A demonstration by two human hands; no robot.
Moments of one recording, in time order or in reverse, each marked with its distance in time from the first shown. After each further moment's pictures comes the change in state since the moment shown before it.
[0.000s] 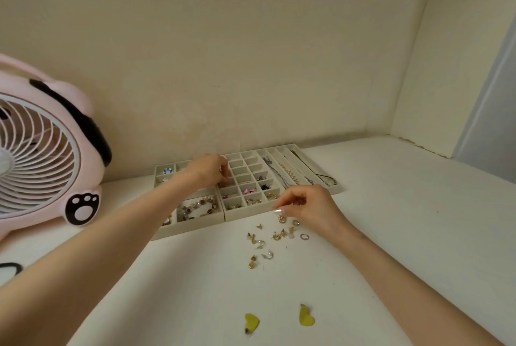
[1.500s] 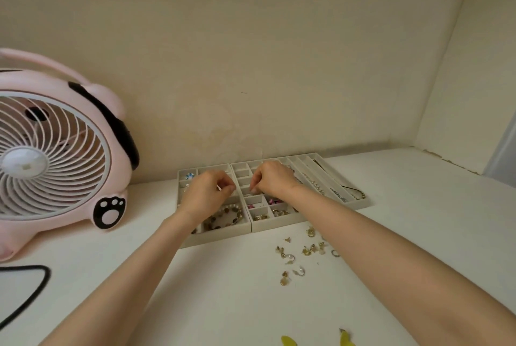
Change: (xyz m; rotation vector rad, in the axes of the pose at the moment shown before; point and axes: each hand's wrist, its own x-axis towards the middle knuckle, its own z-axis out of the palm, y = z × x) left_hand -0.065 -0.027 0.008 -0.399 0.351 -0.045; right_hand 0.132 -0.030 0.081 -0.704 -0.123 -0.005
